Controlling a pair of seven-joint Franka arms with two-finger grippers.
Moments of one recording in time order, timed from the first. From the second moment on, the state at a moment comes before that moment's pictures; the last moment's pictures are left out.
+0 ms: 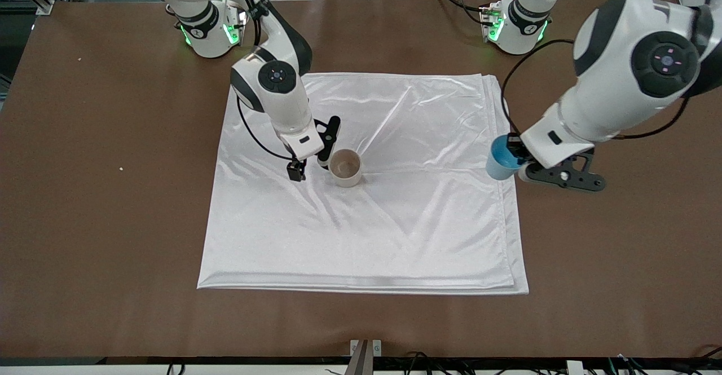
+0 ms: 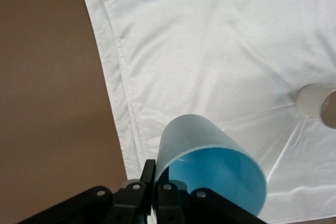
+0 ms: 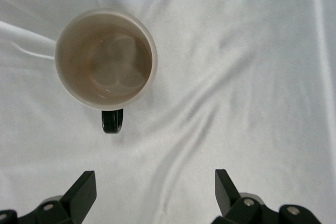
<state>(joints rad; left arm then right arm) -0.22 0.27 -0.17 -1.44 0.00 1.65 -0.18 0.46 0.34 0.19 -1.95 -0.22 2.38 -0.53</state>
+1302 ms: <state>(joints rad) -0.65 0.56 -0.17 -1.44 0.00 2.02 -0.93 0.20 0.10 0.18 -1.58 -0.19 1.61 -0.47</state>
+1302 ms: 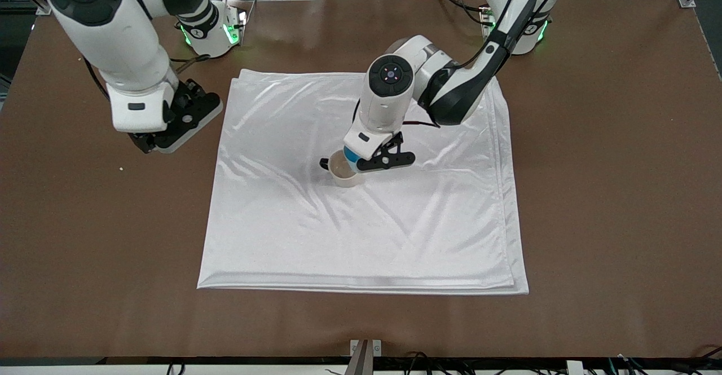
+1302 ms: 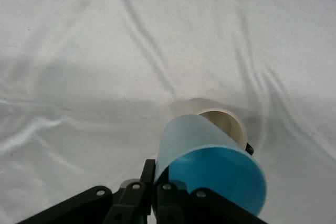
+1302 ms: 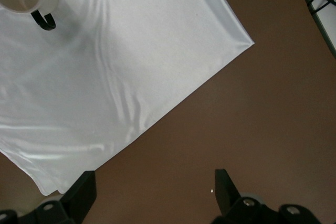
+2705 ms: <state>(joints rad) -0.74 0.68 -0.15 -1.42 0.00 2.14 -0.93 -0.04 0.09 0.16 -1.47 -0.08 1.52 0.07</state>
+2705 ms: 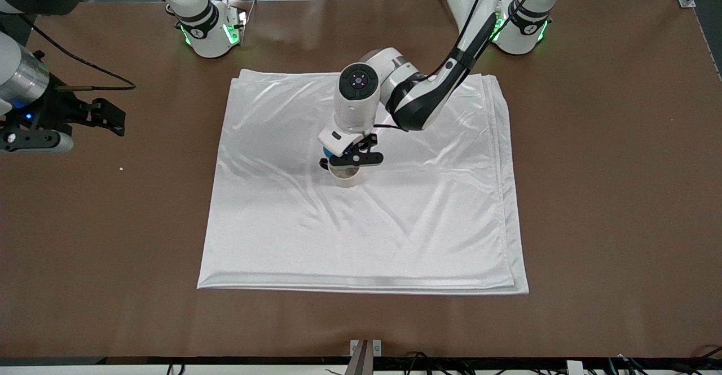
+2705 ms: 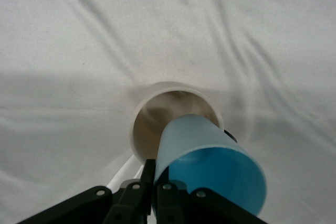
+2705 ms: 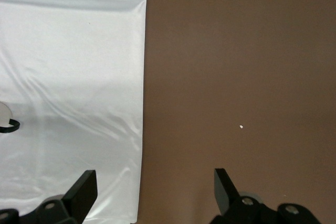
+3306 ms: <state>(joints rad) -0.73 0.68 -0.14 -1.41 0.01 2.14 -0.91 -0.09 -0.04 0.16 -1.67 -0.01 1.62 0.14</state>
